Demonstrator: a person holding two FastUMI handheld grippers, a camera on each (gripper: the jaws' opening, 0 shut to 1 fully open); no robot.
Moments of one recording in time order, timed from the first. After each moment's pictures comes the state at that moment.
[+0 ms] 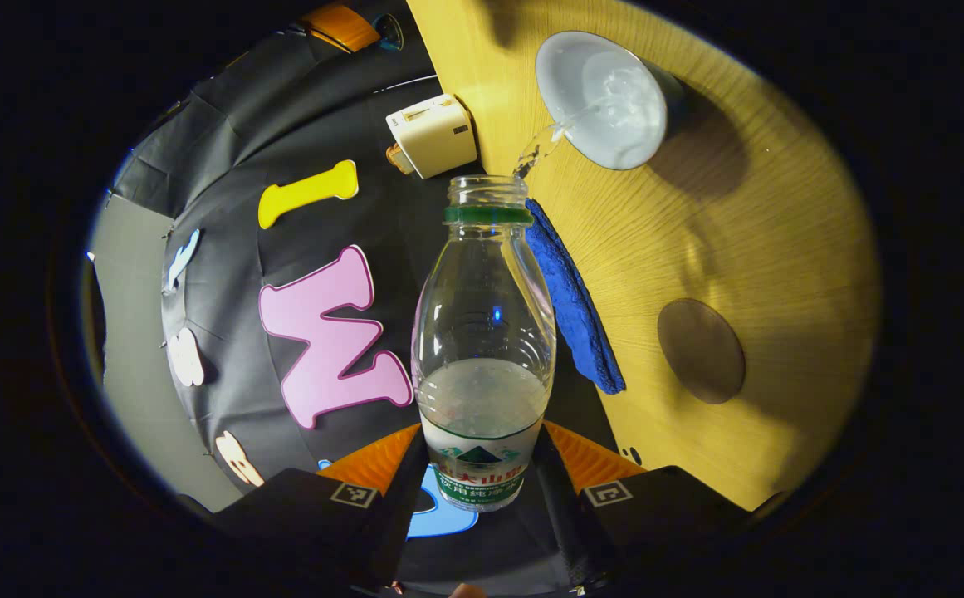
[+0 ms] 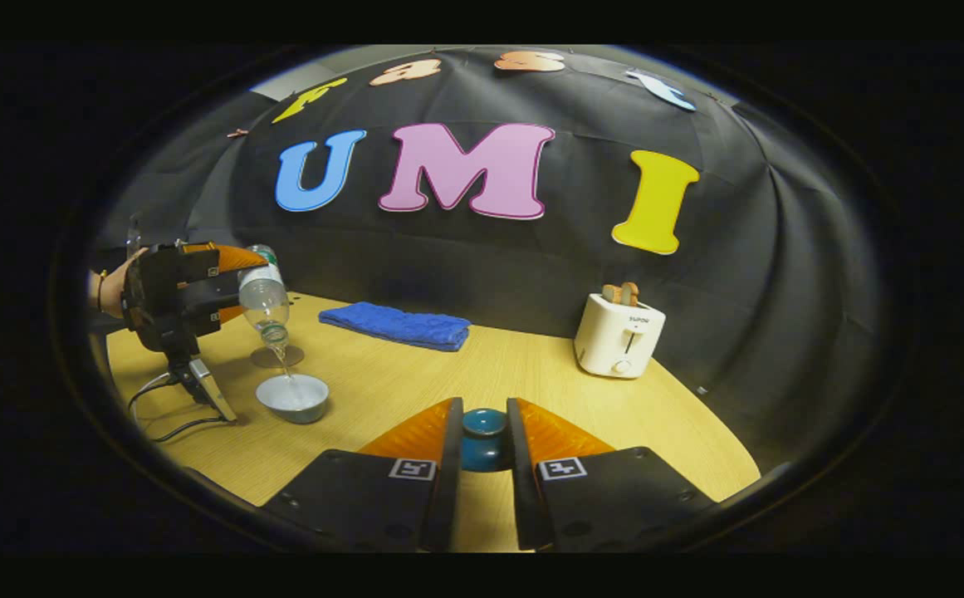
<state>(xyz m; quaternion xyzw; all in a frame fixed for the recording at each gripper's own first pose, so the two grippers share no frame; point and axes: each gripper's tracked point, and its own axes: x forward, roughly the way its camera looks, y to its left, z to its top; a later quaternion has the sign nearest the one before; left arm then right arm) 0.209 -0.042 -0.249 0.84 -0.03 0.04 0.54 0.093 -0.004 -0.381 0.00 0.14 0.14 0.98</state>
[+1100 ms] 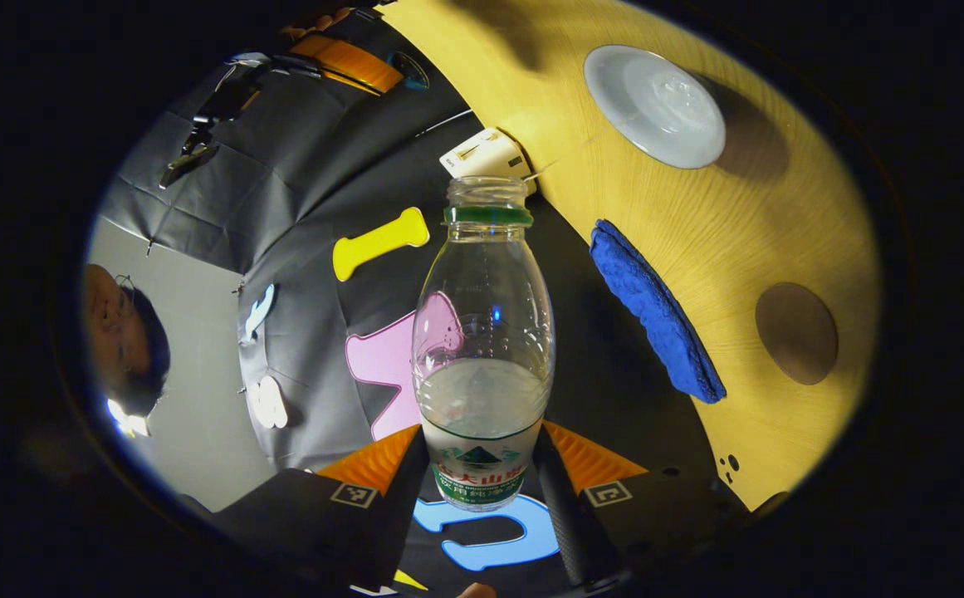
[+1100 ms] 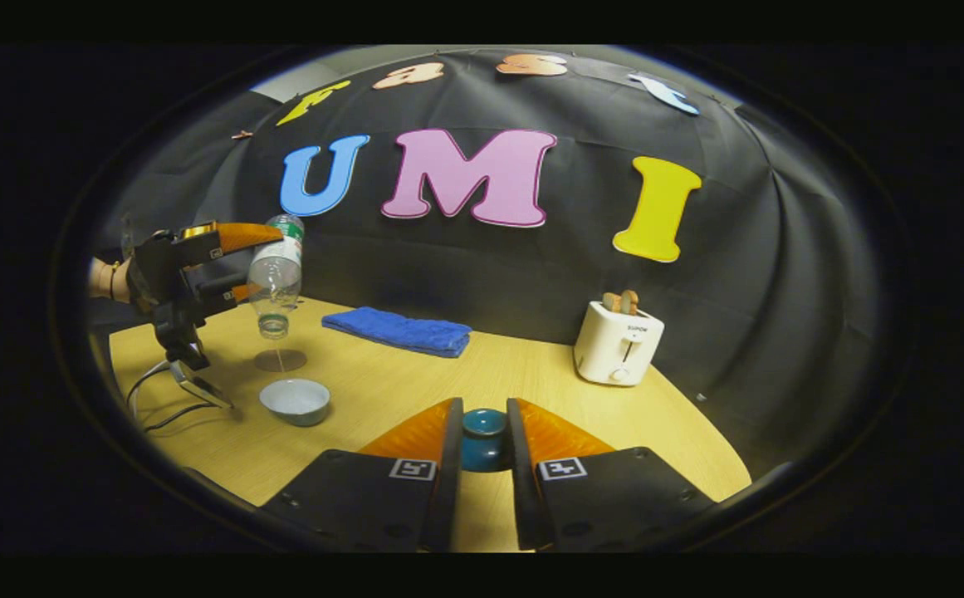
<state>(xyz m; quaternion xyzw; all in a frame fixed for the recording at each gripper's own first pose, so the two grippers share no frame) 0.207 -0.086 -0.195 0.86 -0.18 0.05 0.48 0.096 -0.011 -0.370 0.00 0.13 0.15 0.98</state>
